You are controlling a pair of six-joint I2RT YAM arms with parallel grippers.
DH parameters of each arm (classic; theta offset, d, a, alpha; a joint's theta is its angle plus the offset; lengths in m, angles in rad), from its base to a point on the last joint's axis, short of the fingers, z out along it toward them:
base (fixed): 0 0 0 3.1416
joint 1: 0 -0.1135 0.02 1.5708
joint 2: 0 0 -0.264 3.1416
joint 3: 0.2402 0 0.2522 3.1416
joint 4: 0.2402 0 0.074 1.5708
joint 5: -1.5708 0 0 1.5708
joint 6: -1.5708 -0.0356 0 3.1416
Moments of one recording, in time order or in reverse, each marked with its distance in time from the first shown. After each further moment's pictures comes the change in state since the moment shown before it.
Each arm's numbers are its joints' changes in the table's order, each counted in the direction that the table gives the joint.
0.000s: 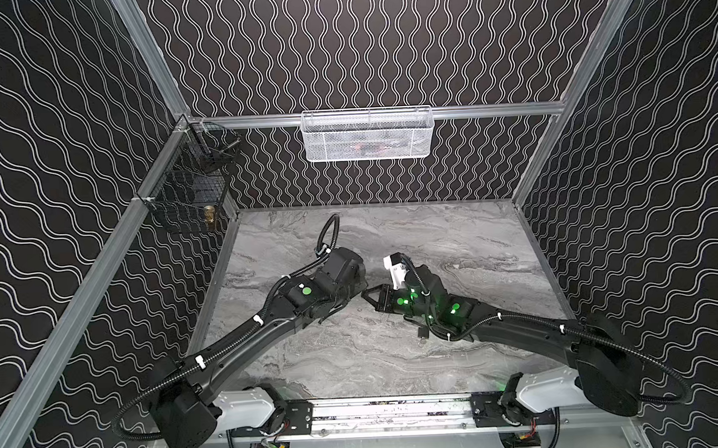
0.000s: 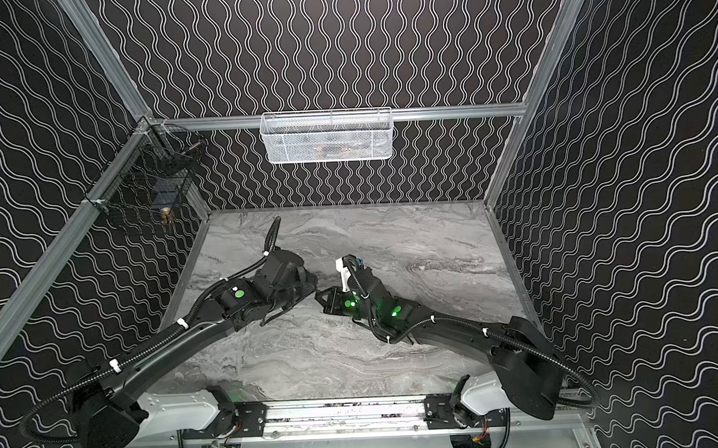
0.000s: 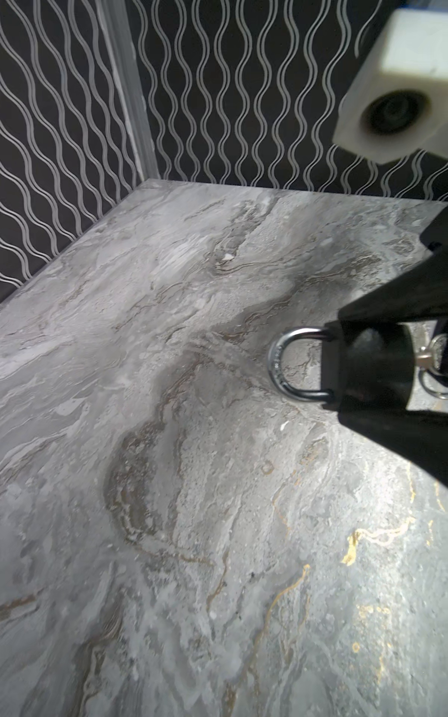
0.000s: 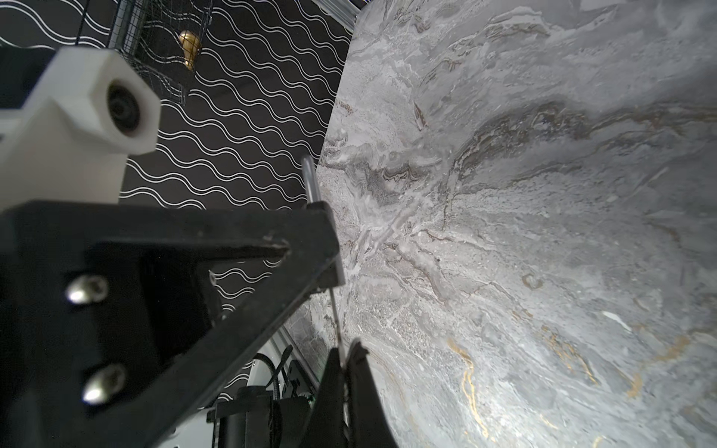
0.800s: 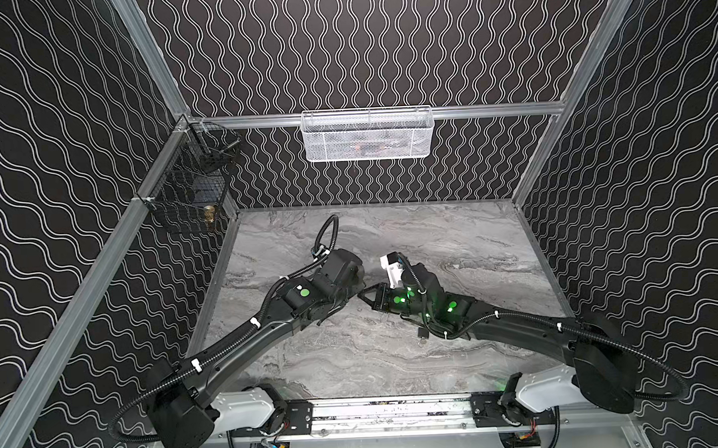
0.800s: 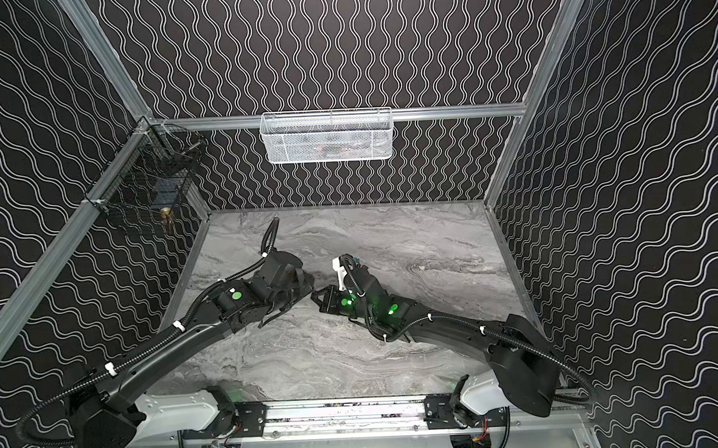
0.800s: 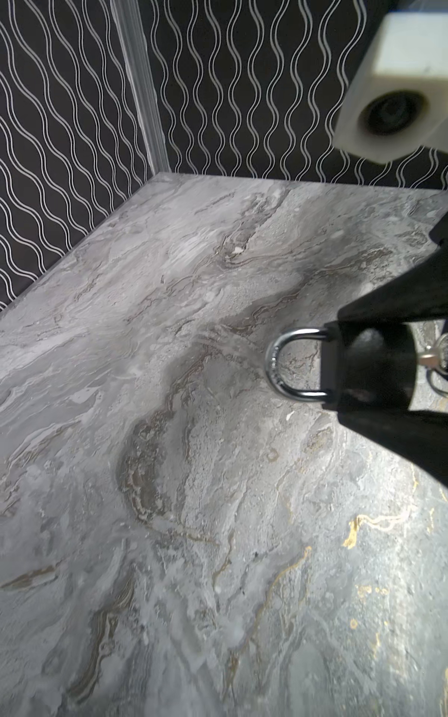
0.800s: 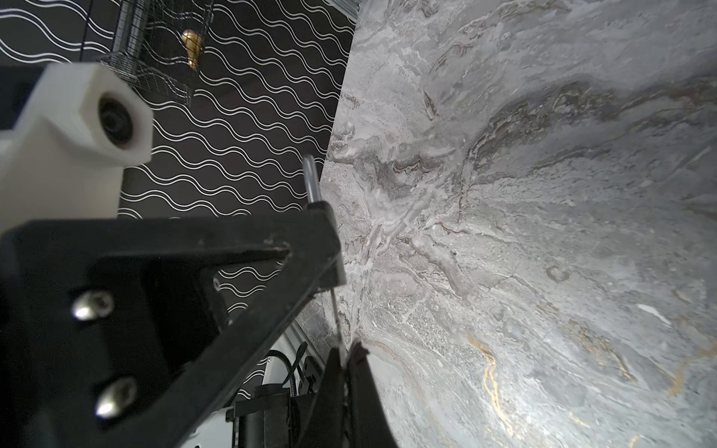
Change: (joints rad) left arm 0.010 -0.013 -0.004 0.028 0.056 0.008; right arm -0.019 0.040 0.051 0.017 0.023 -0.053
